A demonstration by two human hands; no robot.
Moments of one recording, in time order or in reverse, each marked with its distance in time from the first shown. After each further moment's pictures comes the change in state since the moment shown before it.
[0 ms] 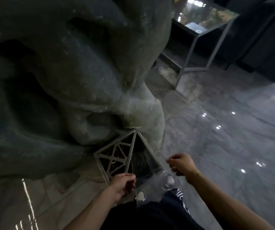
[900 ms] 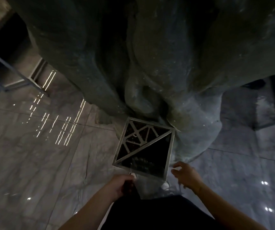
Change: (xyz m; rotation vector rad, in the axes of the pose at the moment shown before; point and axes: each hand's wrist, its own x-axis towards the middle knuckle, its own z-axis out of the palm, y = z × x) left_hand -0.019 -0.076 0.082 -0.856 0.335 -0.141; right_hand 0.082 -0.051 -0.010 -0.923 -0.589 -0.322
